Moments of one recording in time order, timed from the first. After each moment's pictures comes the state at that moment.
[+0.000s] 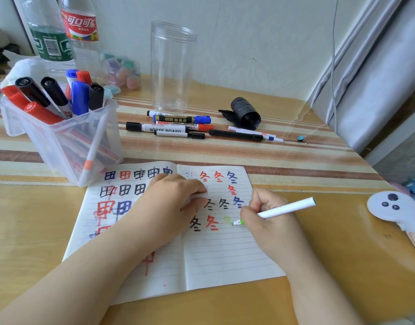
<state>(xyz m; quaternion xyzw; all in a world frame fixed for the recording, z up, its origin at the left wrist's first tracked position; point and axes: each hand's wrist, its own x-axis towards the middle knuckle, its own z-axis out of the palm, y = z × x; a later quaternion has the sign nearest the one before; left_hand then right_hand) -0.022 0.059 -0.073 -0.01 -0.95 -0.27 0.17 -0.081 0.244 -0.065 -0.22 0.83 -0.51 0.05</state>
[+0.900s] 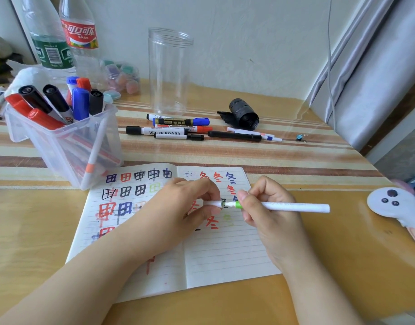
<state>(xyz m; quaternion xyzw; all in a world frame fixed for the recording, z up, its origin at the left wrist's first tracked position) -0.015 0.067 -0.065 -0.13 -0.91 -0.35 0.18 -0.078 0.237 -0.062 -0.26 0.68 -0.68 0.09</state>
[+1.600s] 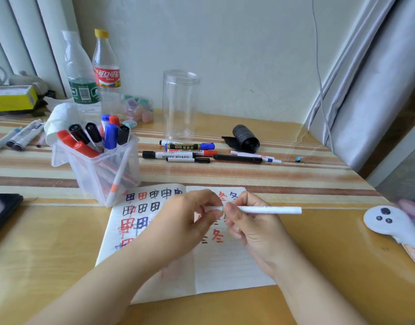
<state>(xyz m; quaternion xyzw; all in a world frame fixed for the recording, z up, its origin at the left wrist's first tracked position) 0.001 0.075 -0.044 -0.04 -0.89 -0.40 0.22 -0.064 0.221 -0.043 -0.21 0.61 -0.73 0.23</state>
